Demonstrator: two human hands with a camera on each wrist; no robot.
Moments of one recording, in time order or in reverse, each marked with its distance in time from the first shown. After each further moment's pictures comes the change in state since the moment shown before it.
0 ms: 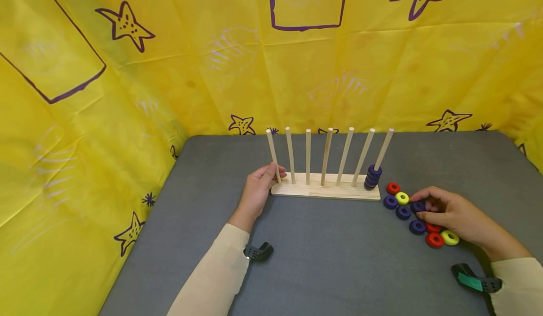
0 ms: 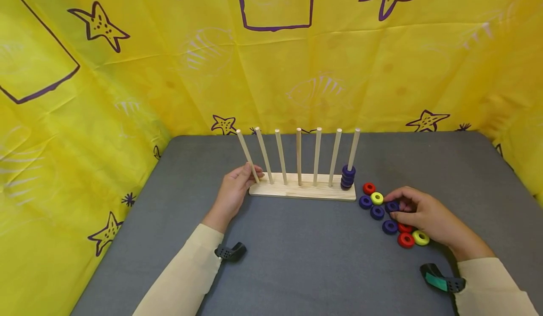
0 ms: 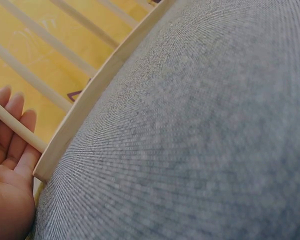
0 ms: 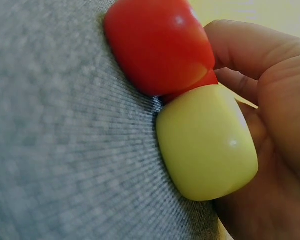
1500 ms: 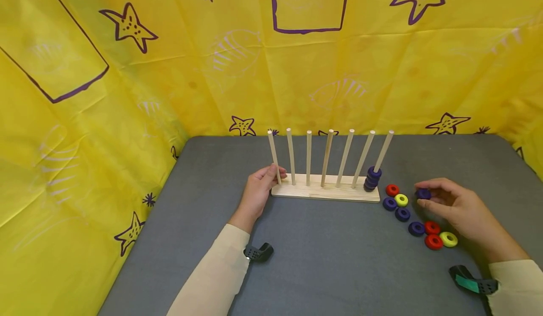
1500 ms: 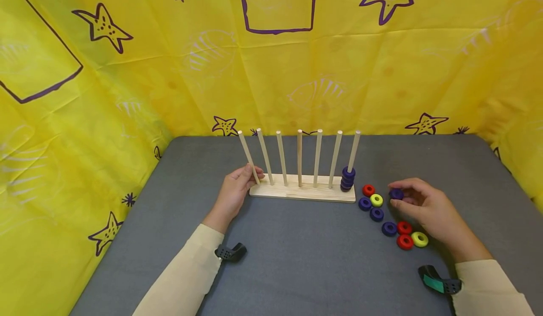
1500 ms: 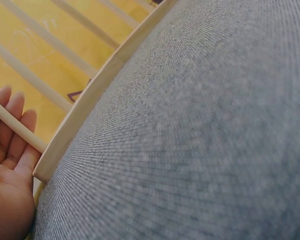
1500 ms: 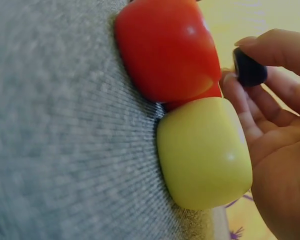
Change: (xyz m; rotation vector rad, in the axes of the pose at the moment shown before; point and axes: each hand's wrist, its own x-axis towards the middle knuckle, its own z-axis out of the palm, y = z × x) left_hand -0.002 0.001 -0.001 0.018 -0.002 -0.009; right_hand 0.000 -0.022 -0.001 -0.069 0.227 0.049
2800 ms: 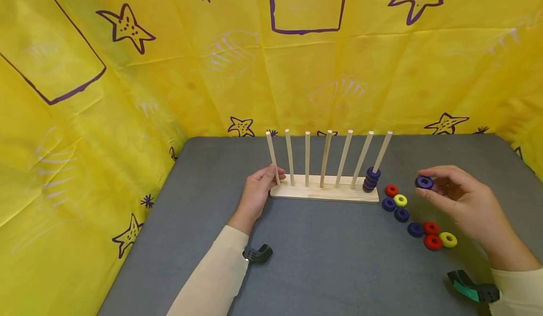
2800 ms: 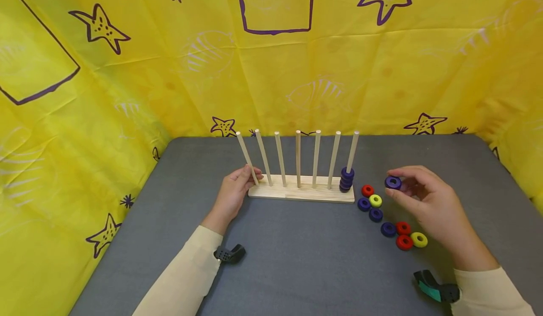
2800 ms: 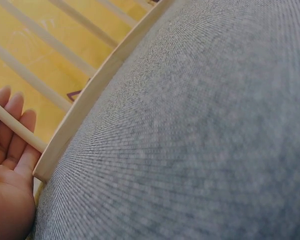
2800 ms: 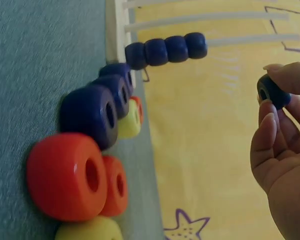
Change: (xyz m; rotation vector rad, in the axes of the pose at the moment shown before) left_hand -0.001 0.002 0.002 -0.020 0.017 -0.005; right_hand 0.002 -0.066 0.008 -0.039 0.245 -0.155
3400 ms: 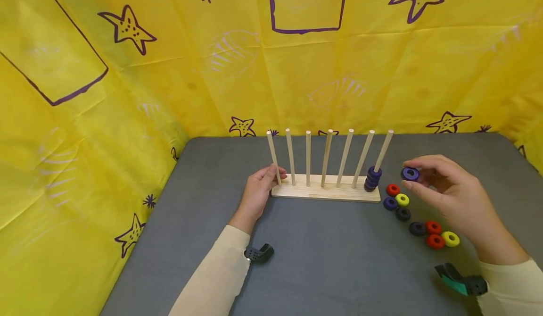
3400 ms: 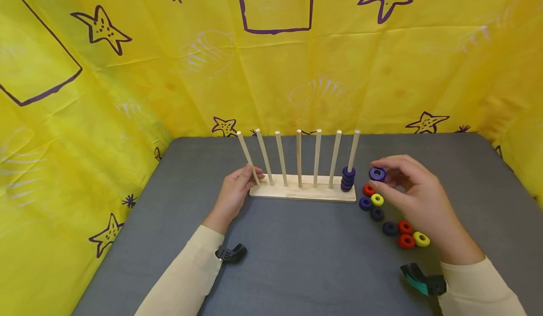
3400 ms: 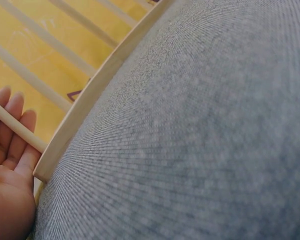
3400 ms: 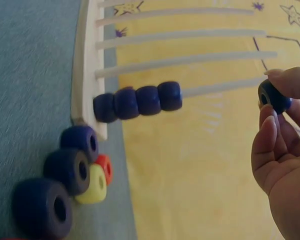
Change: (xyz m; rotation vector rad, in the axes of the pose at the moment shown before) left_hand 0.001 -0.003 -0.002 -0.012 -0.017 0.017; right_hand 0.014 -0.036 0.015 0.044 -0.030 -0.093
